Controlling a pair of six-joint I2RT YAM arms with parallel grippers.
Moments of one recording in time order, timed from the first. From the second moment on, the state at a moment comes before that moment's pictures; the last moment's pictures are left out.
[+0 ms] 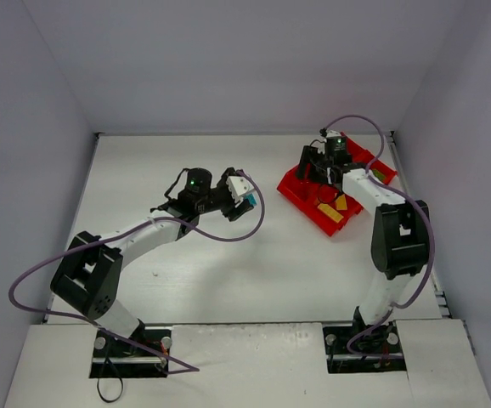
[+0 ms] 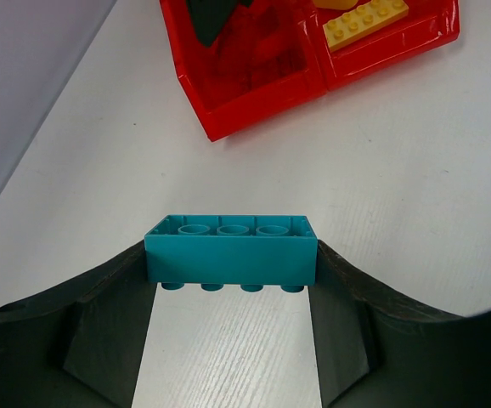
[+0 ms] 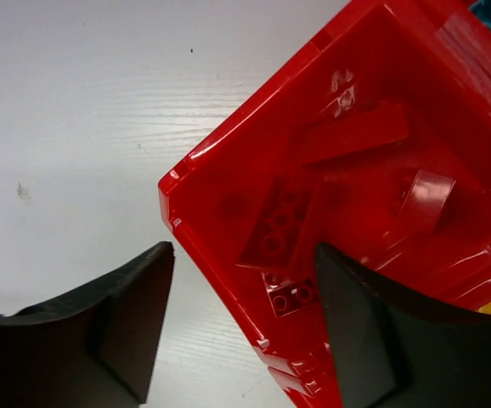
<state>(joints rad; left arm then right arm) -0.57 1.56 0.98 0.23 0.47 0.45 0.17 1.82 1.28 -0.19 -0.14 0.34</state>
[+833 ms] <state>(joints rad) -0.57 1.56 0.98 0.23 0.49 0.44 0.38 1.78 1.31 -0.14 -0.81 0.33</state>
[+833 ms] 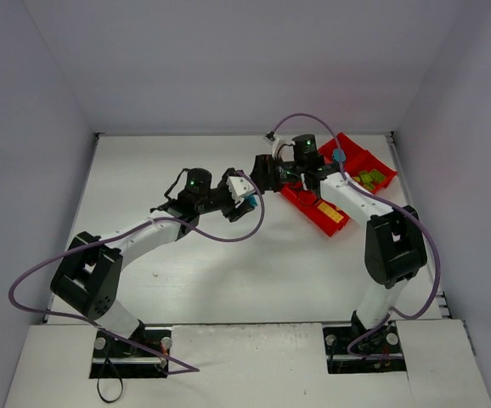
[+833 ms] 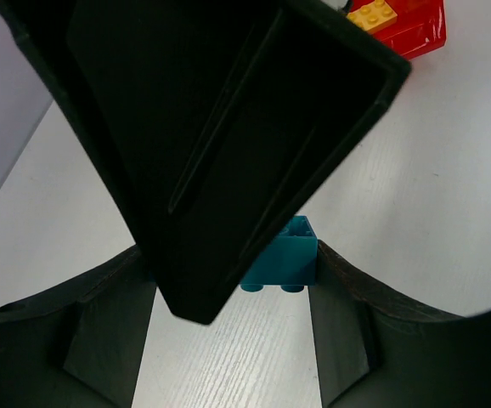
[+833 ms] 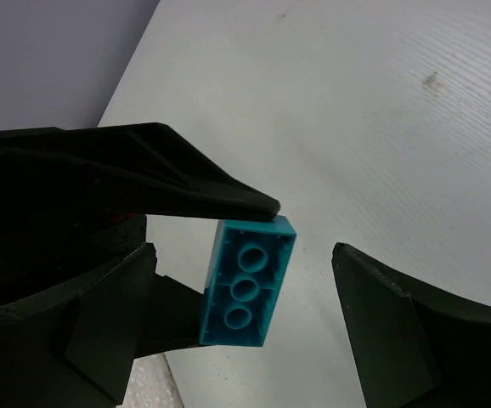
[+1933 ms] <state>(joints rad) -0.57 1.48 0.93 0.24 0.26 0.29 0.22 1.78 1.33 -0.15 -0.43 0.32</state>
